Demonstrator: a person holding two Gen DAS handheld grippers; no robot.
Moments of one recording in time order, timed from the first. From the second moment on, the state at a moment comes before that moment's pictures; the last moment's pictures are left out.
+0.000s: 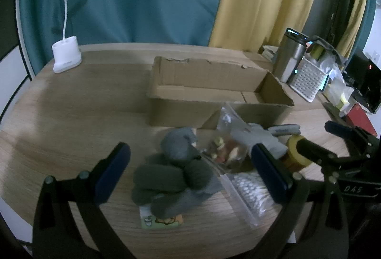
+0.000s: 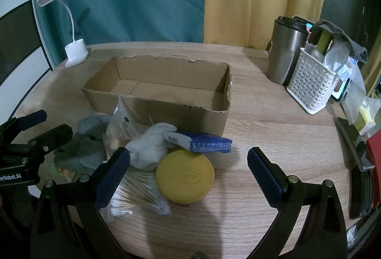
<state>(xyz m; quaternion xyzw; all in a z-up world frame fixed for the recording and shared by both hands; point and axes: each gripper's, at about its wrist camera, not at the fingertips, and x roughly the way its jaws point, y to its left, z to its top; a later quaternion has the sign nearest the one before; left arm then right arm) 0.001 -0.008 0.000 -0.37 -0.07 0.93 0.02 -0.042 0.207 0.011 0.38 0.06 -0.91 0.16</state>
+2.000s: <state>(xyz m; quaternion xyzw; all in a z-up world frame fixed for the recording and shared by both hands) 0.018 -0.022 0.000 -0.36 -0.09 0.93 0.02 -0.027 0.207 0.015 0.38 0.06 -0.91 0.15</state>
